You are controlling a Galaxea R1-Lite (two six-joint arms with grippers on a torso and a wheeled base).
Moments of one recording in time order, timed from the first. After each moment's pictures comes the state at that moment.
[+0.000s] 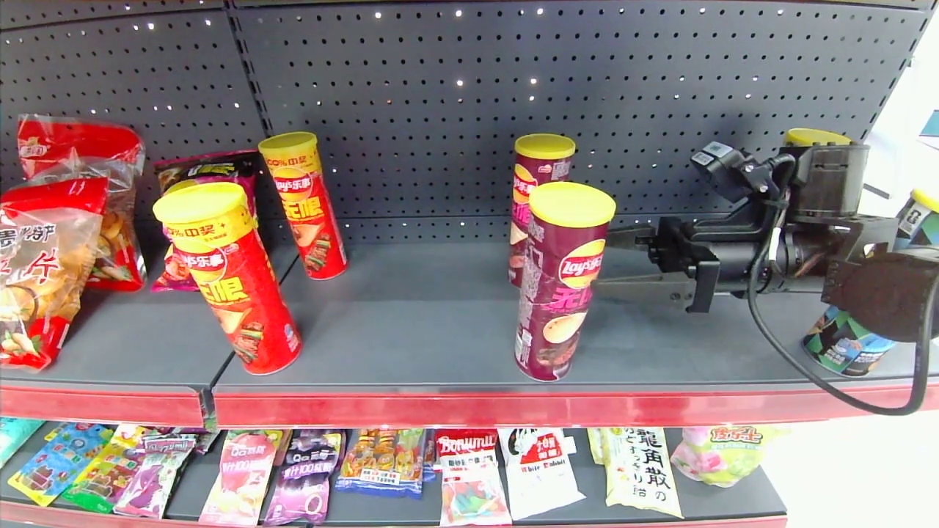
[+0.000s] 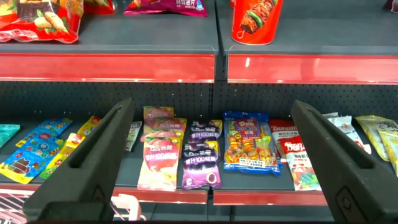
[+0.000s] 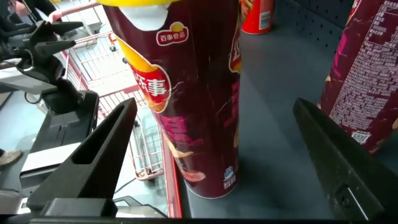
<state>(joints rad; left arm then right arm) 0.00 0.00 0.00 0.00 0.02 0.00 0.24 1.77 -1.02 -0.49 1.11 -0.18</state>
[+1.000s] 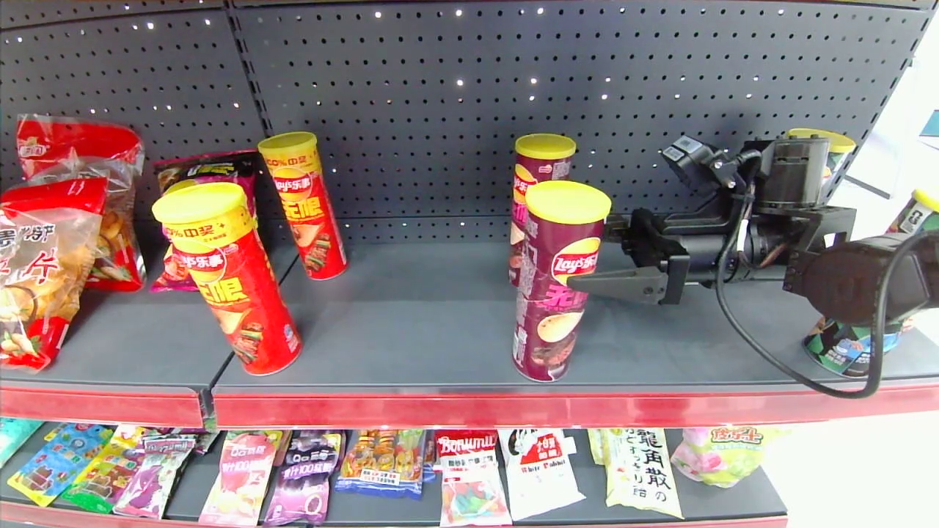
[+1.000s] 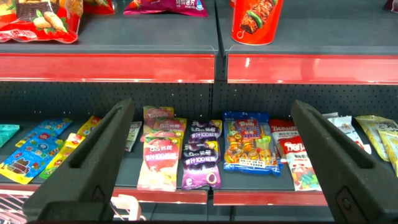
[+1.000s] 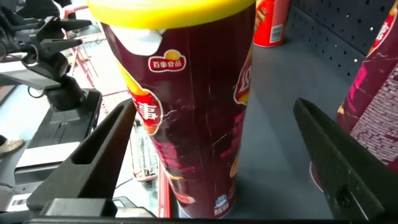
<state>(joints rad) 0.00 0.00 0.00 0.00 0.02 0.00 0.29 1.84 -1.11 -0.49 1.13 -0.21</state>
